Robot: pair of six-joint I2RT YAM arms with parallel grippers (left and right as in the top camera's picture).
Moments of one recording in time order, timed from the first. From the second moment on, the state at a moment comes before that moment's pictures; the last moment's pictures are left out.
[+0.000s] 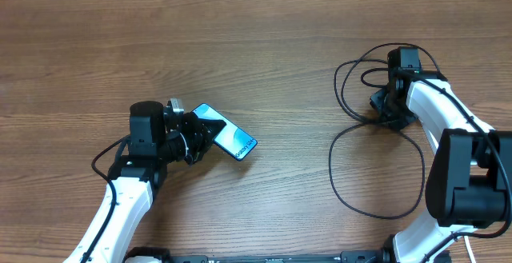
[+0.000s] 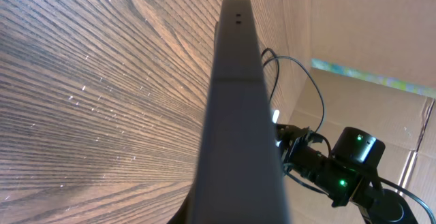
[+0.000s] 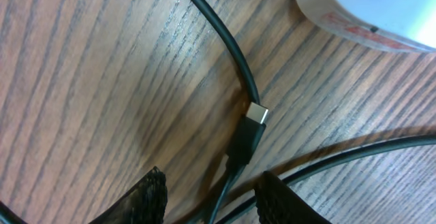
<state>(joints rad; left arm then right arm) -0.08 1.23 0.58 -0.11 0.68 -1.14 -0.06 1.86 1.19 -0.72 0.15 0.94</state>
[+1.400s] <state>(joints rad) -0.08 1.23 0.58 -0.11 0.68 -1.14 -0.06 1.96 1.29 -0.83 0.16 0.98</state>
